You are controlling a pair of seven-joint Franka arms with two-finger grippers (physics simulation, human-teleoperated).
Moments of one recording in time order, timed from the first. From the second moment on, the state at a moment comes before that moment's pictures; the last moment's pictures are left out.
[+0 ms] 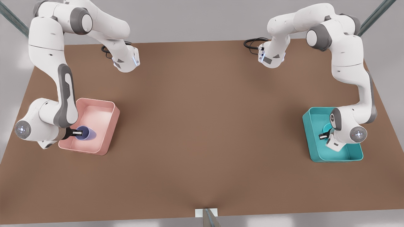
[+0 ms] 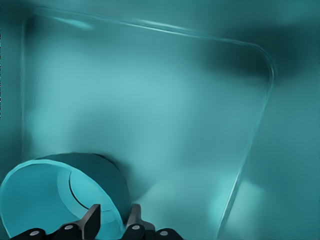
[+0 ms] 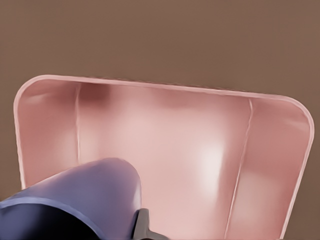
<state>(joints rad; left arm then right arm) 0.21 0.68 0.06 -1.67 0.24 2.12 -0.09 -0.12 0.43 -0.14 -1.80 0.05 1.97 -0.21</state>
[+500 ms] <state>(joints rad) -0.09 0.23 -0.06 -1.46 0.09 1.61 -0.08 -0.12 0.48 -0.13 -1.89 0.04 2.18 -0.26</state>
